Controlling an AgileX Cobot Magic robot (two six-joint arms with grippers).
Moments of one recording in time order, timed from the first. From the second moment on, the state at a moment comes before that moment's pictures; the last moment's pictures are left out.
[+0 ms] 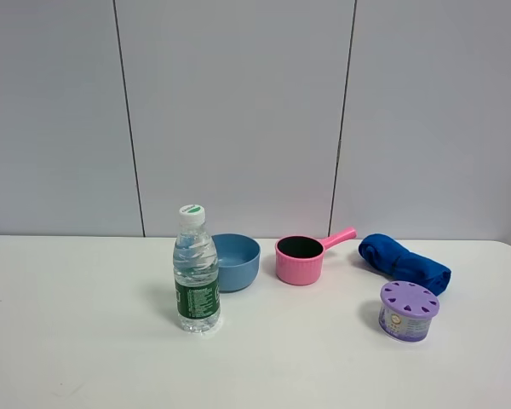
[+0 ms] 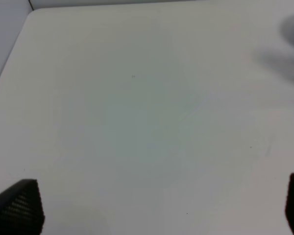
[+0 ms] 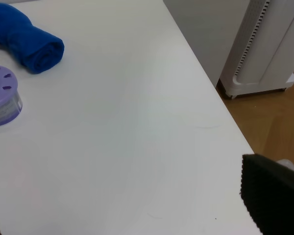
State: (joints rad) left arm -0.02 -0.01 -0.51 0.07 1.06 -0.01; right arm -0.09 0.00 -0.50 -0.08 1.07 0.03
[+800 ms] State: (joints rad) left arm -0.02 -0.01 -0.51 0.07 1.06 -0.01; right arm -0.09 0.00 -0.50 -0.08 1.07 0.03
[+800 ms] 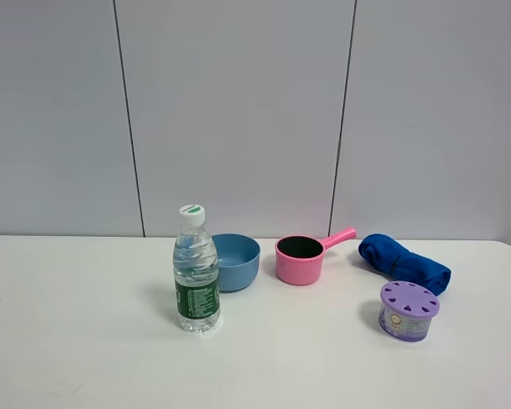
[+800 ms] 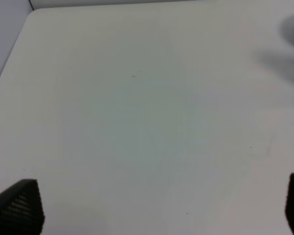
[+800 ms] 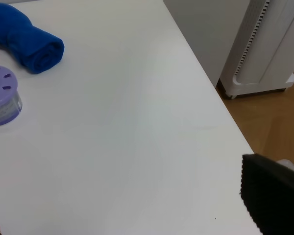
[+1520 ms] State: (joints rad) left arm -0.02 -0.01 -0.51 0.07 1.06 -0.01; right arm -0.09 0.43 -0.98 -0.23 1.05 0.00
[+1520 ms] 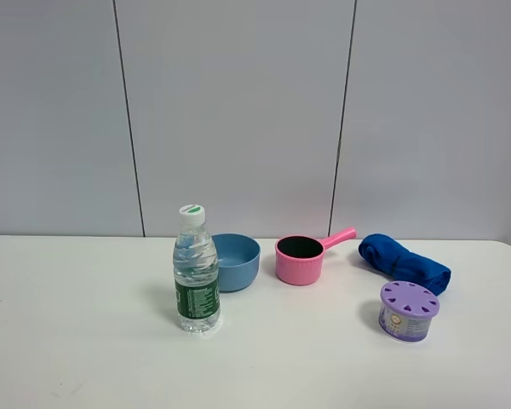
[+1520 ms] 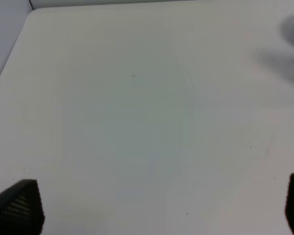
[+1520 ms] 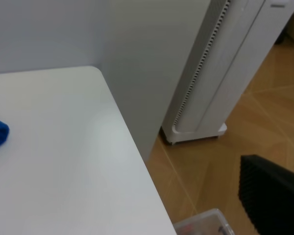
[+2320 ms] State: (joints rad) left arm -0.02 -0.01 -0.51 0.07 1.06 -0.01; right arm -0.09 1.22 -1.29 -0.18 1.00 -0.18
